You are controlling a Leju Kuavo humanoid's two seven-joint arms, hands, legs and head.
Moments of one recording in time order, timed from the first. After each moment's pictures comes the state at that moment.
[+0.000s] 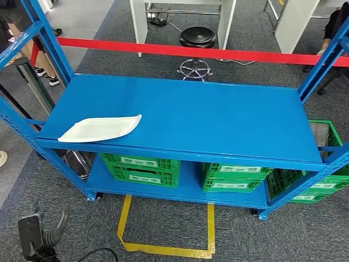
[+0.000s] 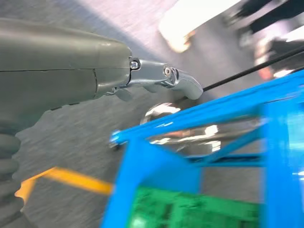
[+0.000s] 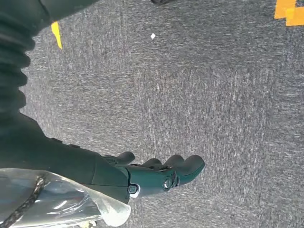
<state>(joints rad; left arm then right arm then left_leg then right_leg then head) 0.23 -0.25 0.41 -1.43 -0.22 0.27 -0.37 0.00 0.24 -1.22 -0.51 1.26 -0.18 -0.27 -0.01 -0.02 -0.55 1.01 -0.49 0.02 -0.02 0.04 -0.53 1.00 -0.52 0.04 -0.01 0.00</state>
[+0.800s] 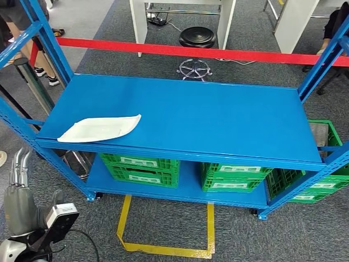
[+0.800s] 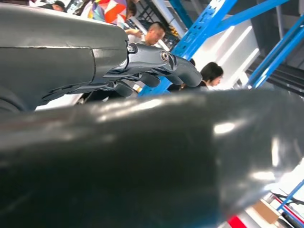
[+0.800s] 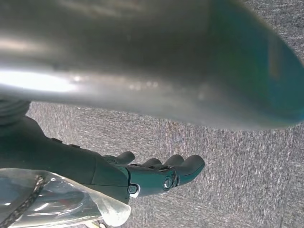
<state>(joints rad) 0.31 0.01 -0.01 -1.98 -0.83 0.55 -0.15 -0.02 0.28 -1.38 -0.53 1.45 -0.13 -0.25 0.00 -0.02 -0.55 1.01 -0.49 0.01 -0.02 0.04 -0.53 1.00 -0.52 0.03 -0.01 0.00</state>
